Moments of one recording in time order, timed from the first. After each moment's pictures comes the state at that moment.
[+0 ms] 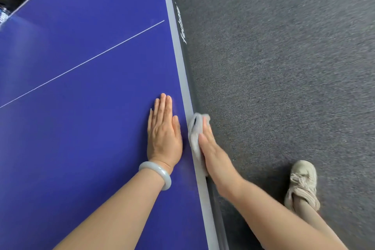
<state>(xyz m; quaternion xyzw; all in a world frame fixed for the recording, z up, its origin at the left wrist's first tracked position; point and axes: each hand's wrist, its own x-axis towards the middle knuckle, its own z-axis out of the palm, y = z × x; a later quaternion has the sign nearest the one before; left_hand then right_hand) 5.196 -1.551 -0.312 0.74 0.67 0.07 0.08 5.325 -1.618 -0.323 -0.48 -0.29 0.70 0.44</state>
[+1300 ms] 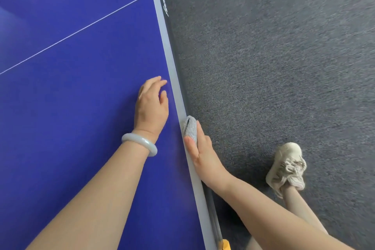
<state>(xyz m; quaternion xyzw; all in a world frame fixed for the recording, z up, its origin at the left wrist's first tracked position) 5.190 -1.613 -0.296 0.75 0.63 0.17 0.10 5.305 -1.744 -0.343 -0.56 -0.39 0.65 0.33</state>
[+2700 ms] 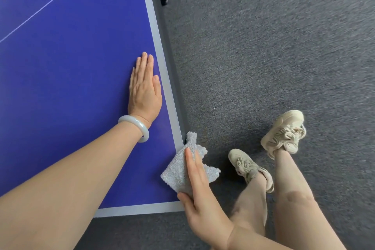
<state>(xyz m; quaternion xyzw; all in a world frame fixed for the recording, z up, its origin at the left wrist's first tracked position) 5.197 -1.700 -0.309 0.77 0.63 0.05 0.06 5.316 -1.944 -0.321 -0.47 -0.48 0.65 0.35</state>
